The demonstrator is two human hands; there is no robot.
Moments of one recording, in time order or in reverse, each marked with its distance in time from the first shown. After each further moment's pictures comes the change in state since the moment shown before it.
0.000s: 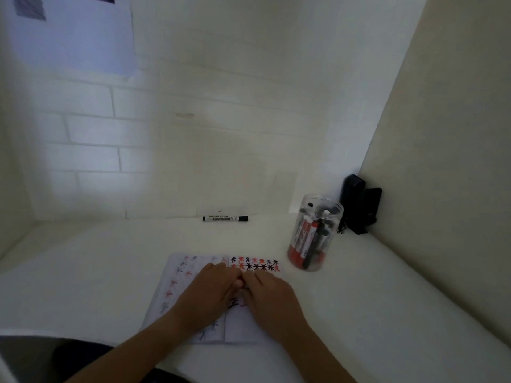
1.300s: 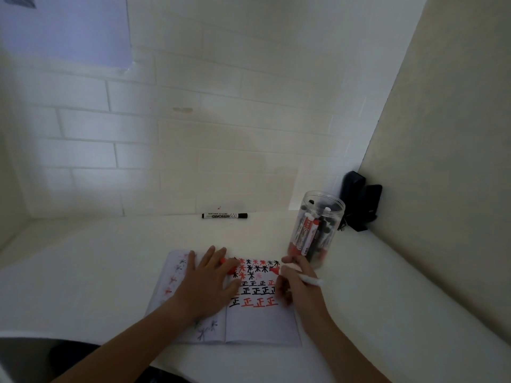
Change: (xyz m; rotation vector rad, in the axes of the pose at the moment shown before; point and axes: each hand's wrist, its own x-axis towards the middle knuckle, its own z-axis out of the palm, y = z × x) left_hand 0.006 -0.019 0.007 0.193 -0.490 -0.407; right_hand -0.004 0.024 -0.041 1.156 0.093 0.962
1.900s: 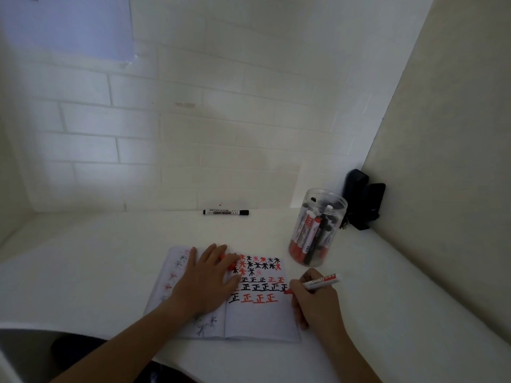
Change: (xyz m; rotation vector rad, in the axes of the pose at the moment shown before) left_hand -0.002 -0.001 0.002 -0.031 0.033 0.001; right_hand -0.019 0.006 -0.023 -0.280 0.084 0.049
